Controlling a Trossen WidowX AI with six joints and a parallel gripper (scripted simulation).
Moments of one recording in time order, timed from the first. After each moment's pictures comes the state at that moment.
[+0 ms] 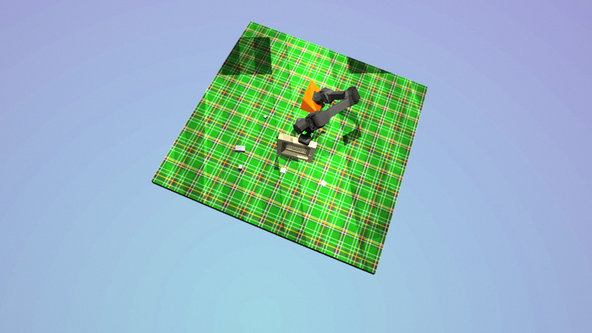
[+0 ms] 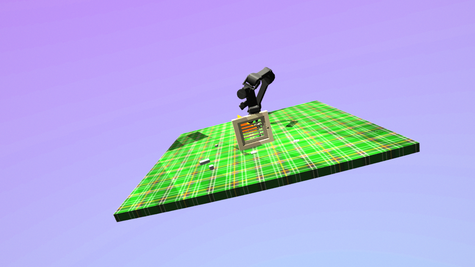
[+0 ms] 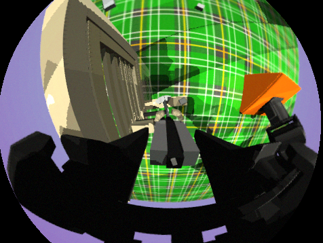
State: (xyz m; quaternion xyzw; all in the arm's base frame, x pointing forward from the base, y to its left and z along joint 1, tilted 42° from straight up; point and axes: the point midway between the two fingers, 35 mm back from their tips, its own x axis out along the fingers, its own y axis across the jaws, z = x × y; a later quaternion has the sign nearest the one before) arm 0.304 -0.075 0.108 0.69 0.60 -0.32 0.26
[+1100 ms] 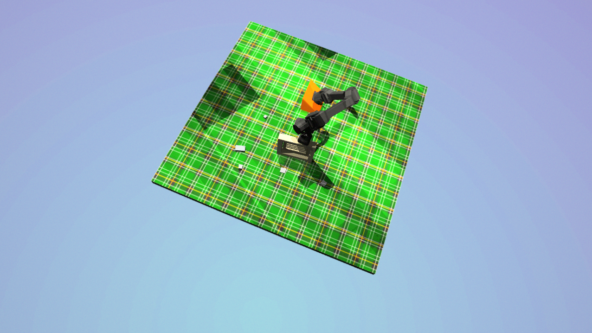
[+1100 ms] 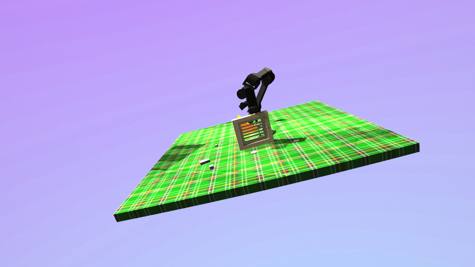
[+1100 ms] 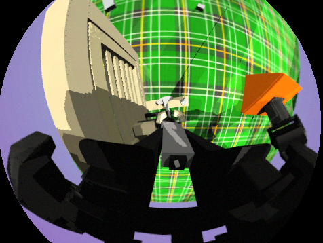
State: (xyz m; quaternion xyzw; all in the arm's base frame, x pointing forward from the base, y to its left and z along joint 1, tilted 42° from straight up) arm 0.306 -0.076 0.108 0.69 0.59 -0.32 0.26
